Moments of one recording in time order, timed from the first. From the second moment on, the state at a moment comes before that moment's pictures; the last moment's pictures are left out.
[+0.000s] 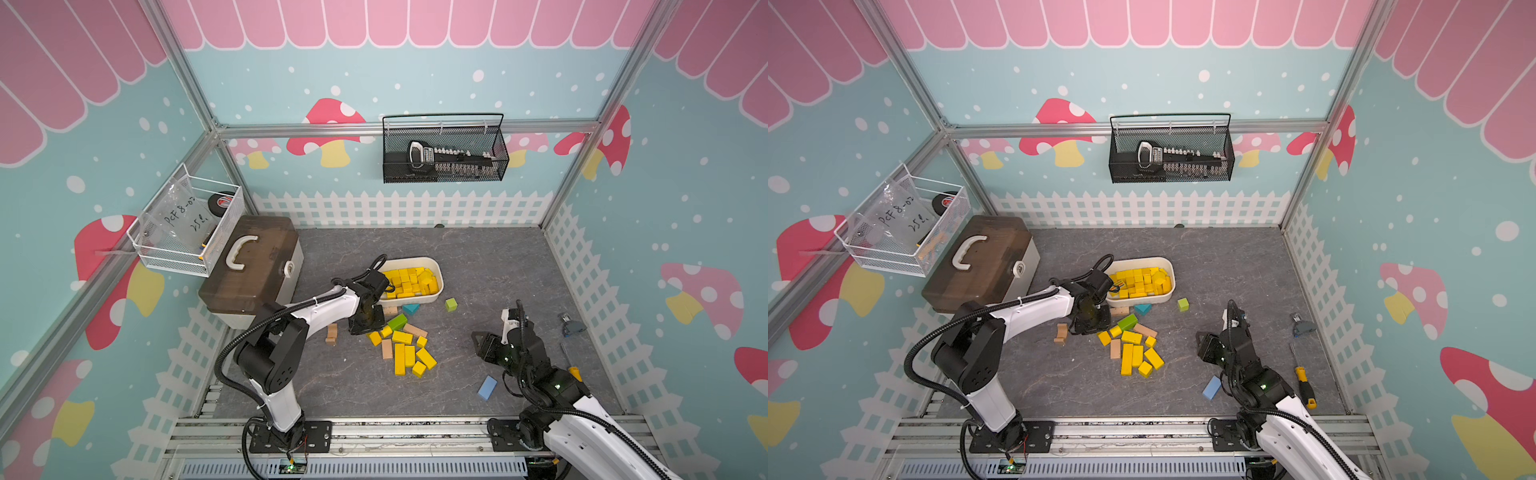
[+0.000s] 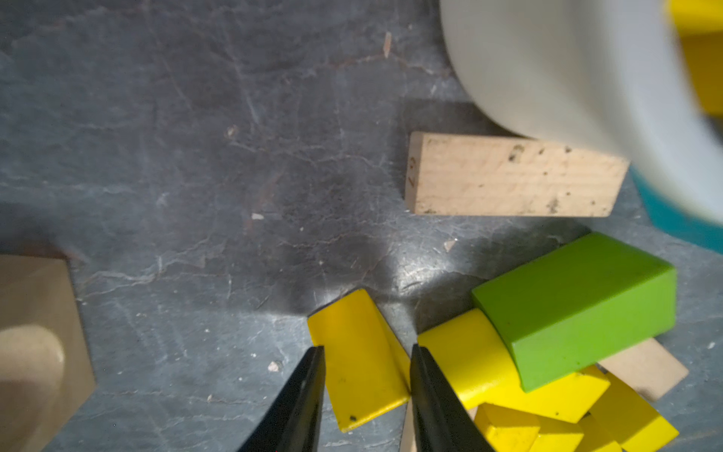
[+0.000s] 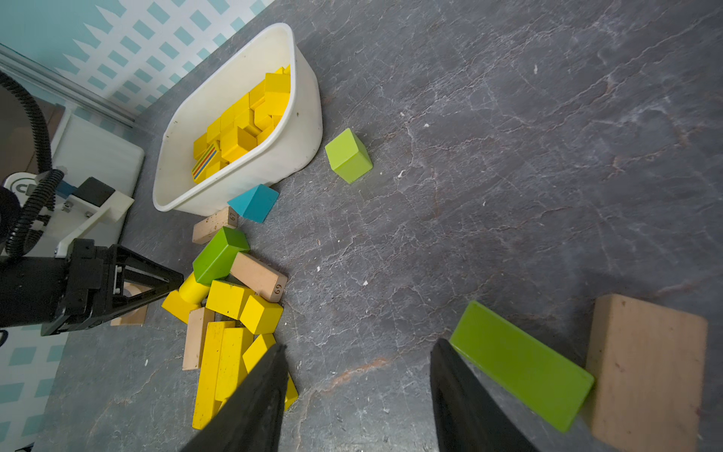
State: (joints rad) left arm -0.56 1.77 1.14 -0.77 0.04 -0.75; right arm 0.51 0.54 0.34 -0.42 0.09 0.73
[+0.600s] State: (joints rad) left arm -0.56 1.67 1.03 -0.78 0.13 -0.67; right arm 0.51 0.54 0.34 -0.42 0.09 0.73
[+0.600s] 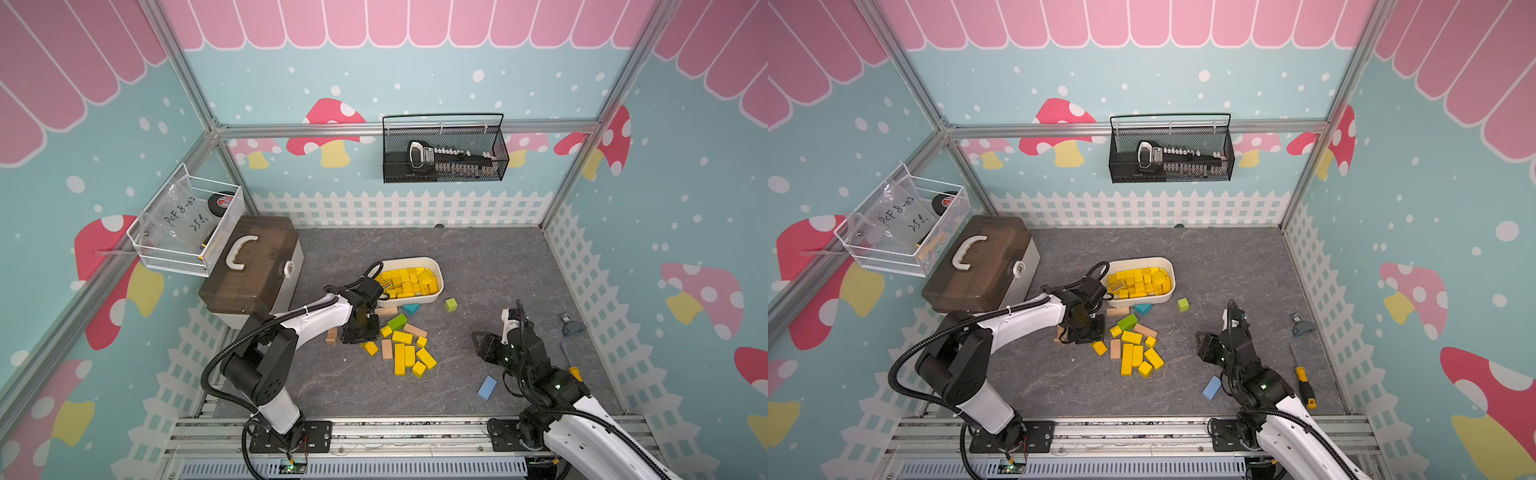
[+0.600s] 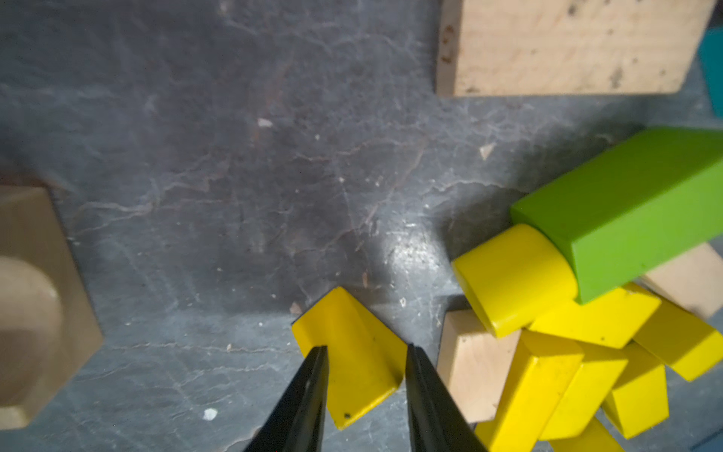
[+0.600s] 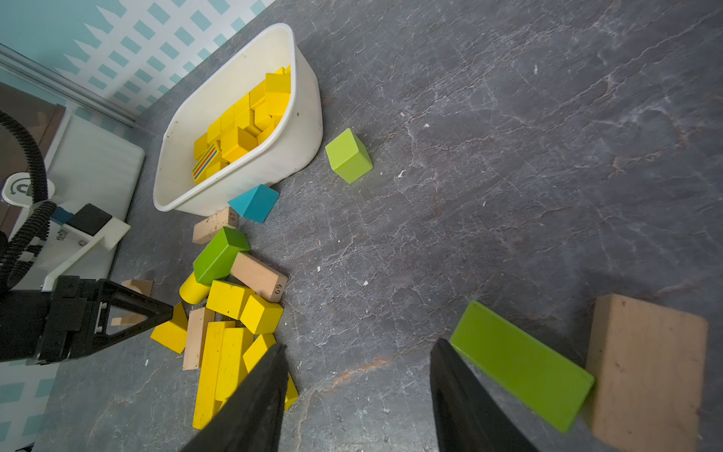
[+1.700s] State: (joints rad) left arm -0.52 1.52 0.81 -0.65 0.30 -0.99; right arm 0.50 0.54 0.34 -0.42 0.09 0.73
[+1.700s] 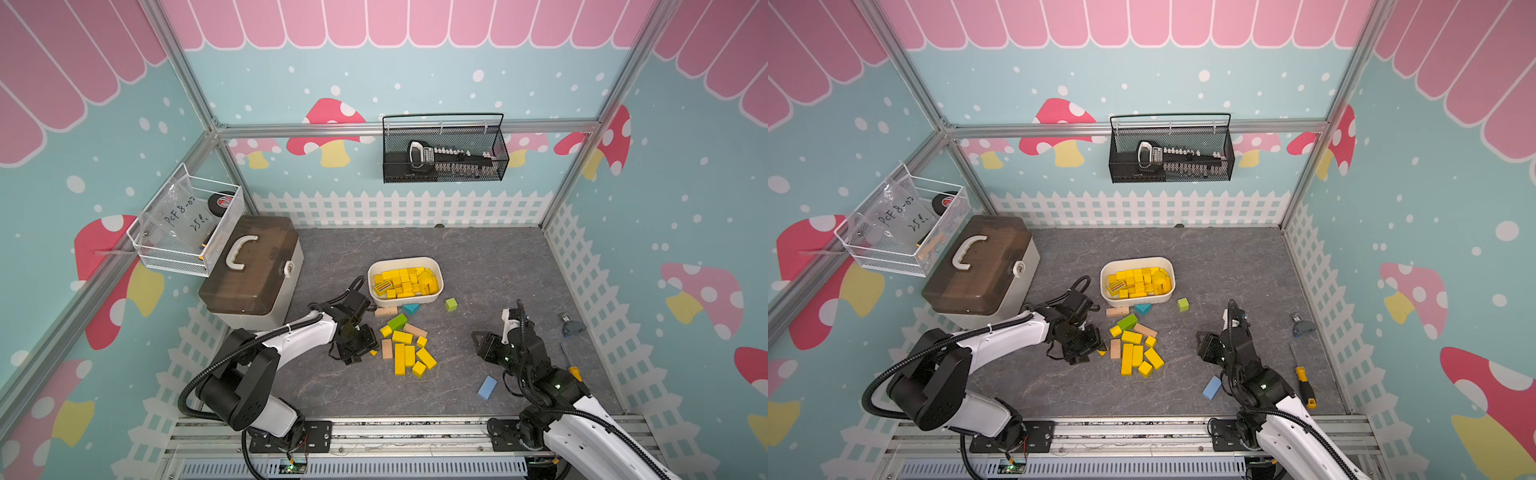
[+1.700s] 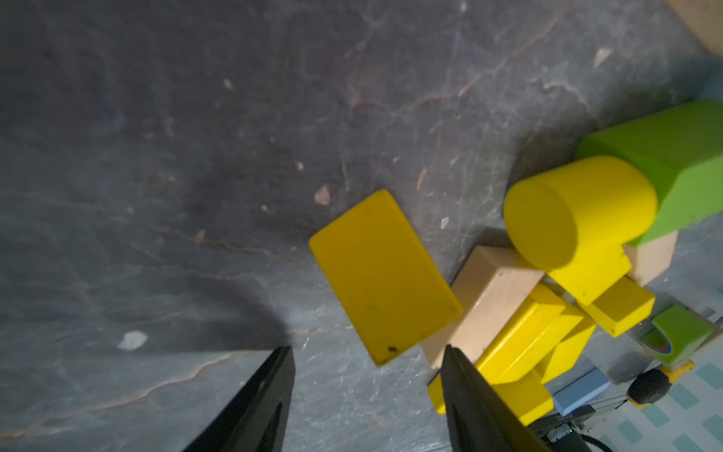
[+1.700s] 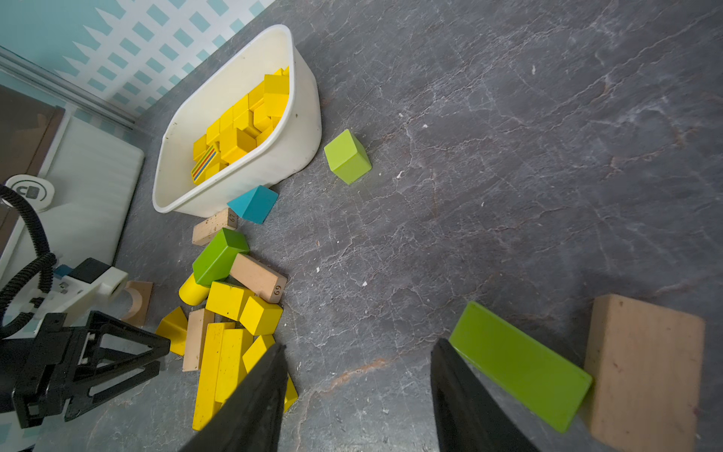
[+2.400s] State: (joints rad) left arm -0.49 1.69 0.97 -0.62 0.27 -0.85; right arm 0.50 0.53 0.34 -0.42 0.09 0.73
